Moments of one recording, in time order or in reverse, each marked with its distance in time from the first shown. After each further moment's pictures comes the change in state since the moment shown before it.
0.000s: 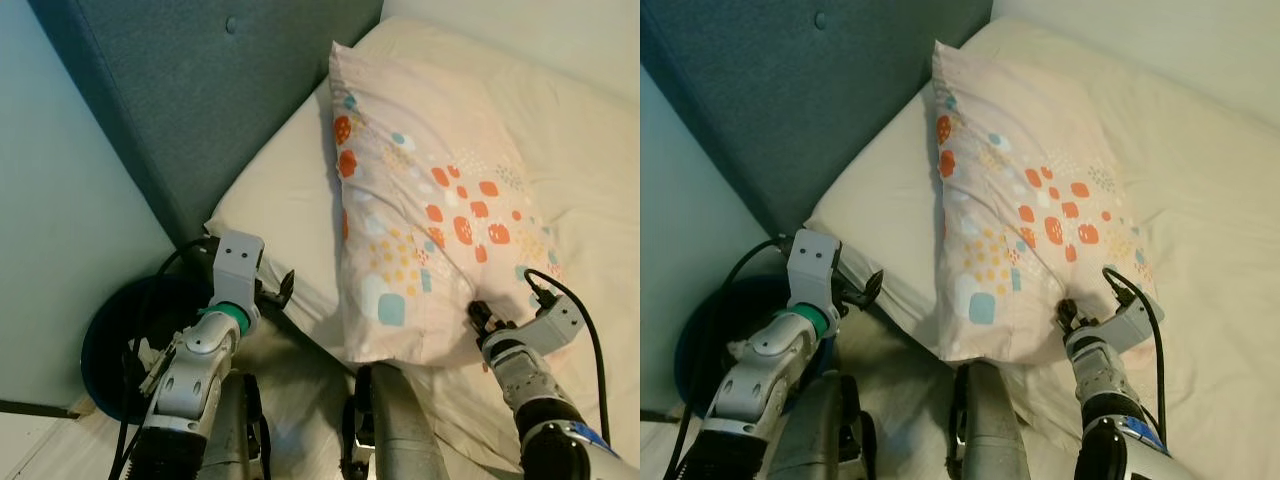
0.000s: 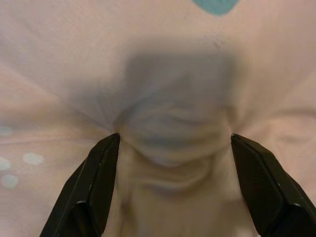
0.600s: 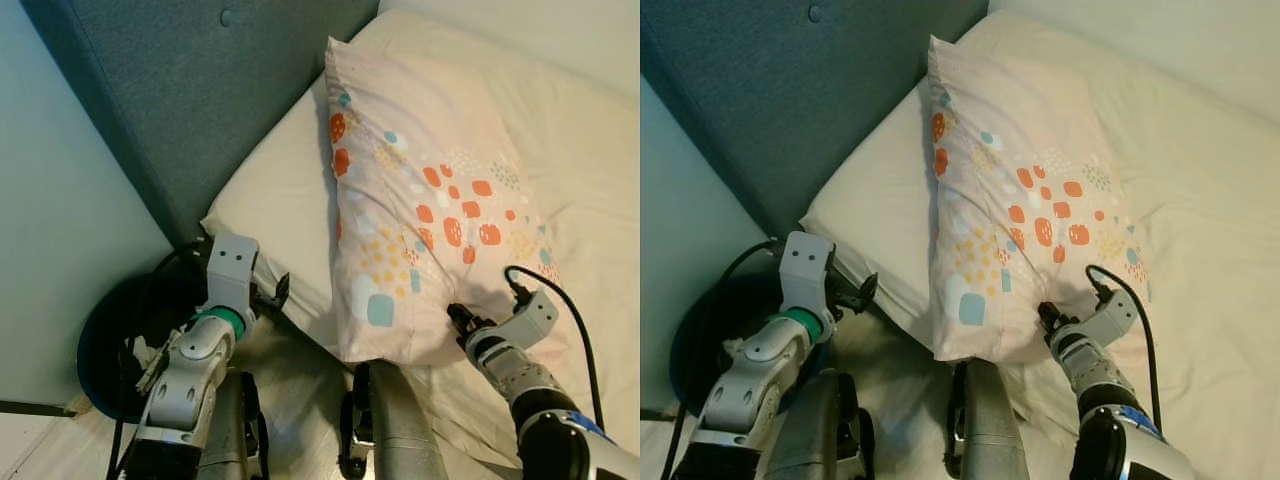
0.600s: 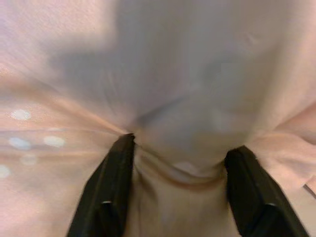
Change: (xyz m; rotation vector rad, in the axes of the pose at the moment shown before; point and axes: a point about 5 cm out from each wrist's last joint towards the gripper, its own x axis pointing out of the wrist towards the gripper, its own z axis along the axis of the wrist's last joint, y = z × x) left arm -0.010 0.004 0.004 0.004 0.014 0.032; right arm 0.002 0.010 -0.010 -0.039 0.113 0.037
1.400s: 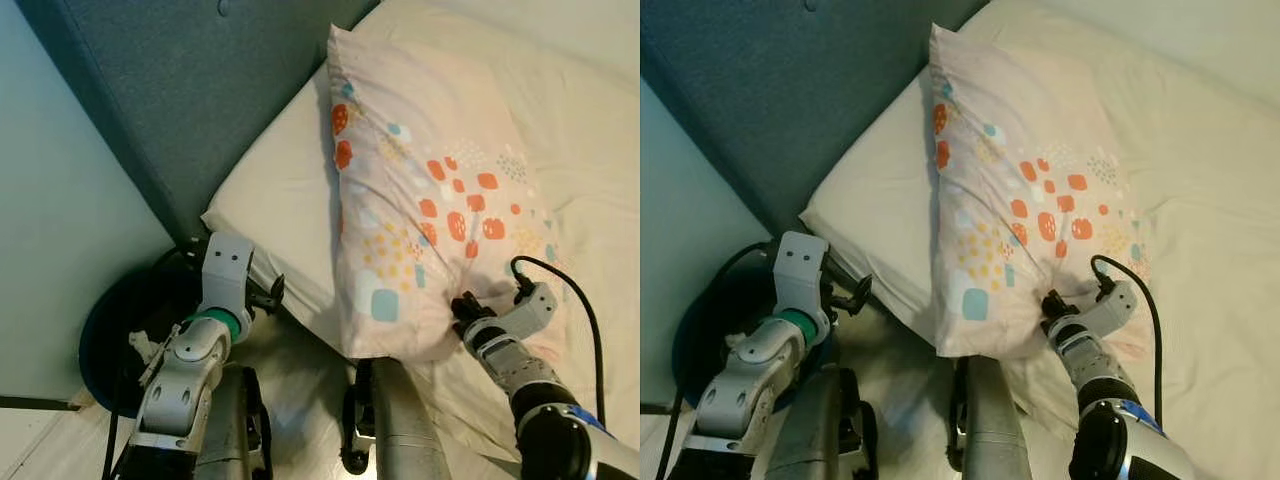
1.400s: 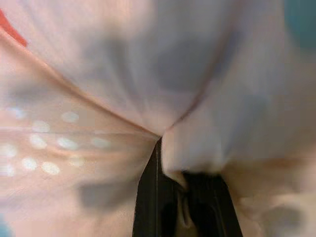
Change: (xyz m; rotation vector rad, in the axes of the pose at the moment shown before) left arm -0.004 0.003 0.000 -0.002 0.022 0.031; right arm 0.002 0.047 -0.011 0.070 0.052 0.353
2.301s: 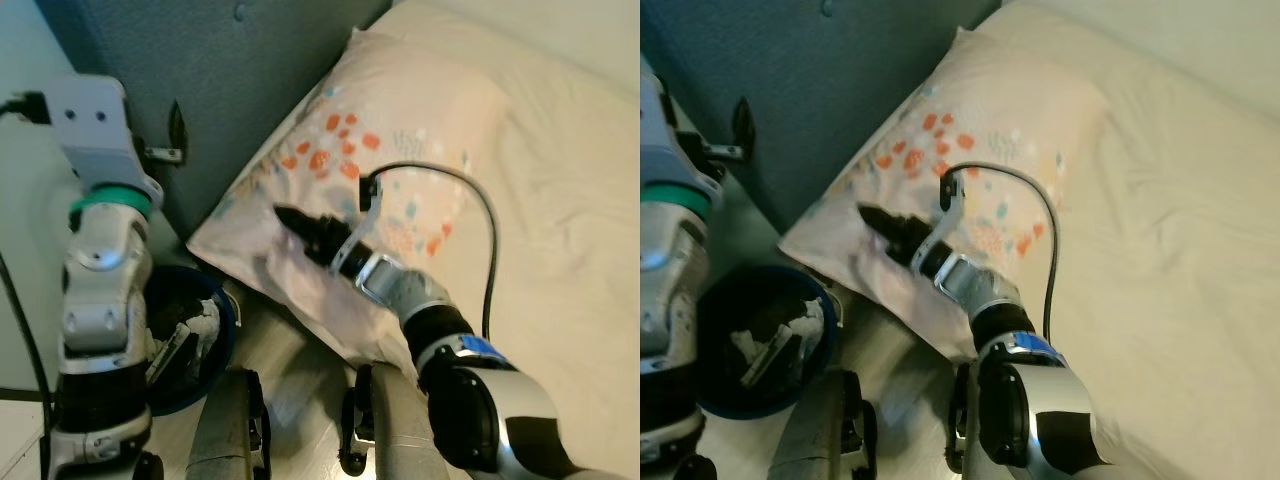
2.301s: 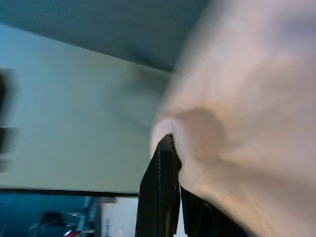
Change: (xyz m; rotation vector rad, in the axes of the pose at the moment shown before) left arm -0.023 0.068 0.134 0.056 -0.541 0.383; right arm 0.024 0.132 -0.077 -0.160 0.343 0.584
